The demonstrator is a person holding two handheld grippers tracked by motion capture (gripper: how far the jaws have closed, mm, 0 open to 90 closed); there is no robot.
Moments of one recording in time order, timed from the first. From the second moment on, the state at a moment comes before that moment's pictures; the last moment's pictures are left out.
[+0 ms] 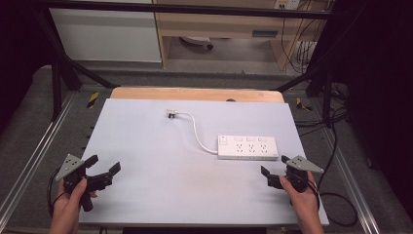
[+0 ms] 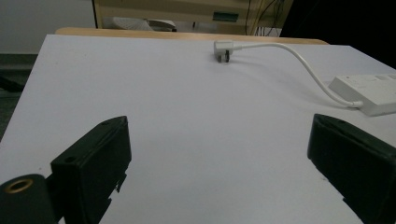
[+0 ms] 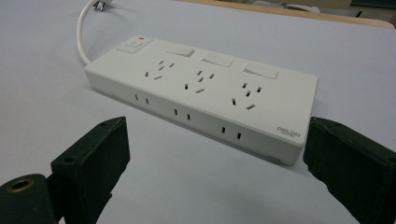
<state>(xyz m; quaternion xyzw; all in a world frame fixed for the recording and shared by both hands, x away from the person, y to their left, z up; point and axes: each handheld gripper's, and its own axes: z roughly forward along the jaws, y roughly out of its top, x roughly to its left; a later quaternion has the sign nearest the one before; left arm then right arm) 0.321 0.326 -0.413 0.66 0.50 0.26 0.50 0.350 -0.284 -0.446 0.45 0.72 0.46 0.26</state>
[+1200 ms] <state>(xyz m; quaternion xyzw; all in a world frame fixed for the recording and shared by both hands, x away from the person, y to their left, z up) 0.318 0.317 -0.413 0.68 0.48 0.25 0.50 0.342 -0.250 -0.405 0.43 0.71 0.49 0.27</state>
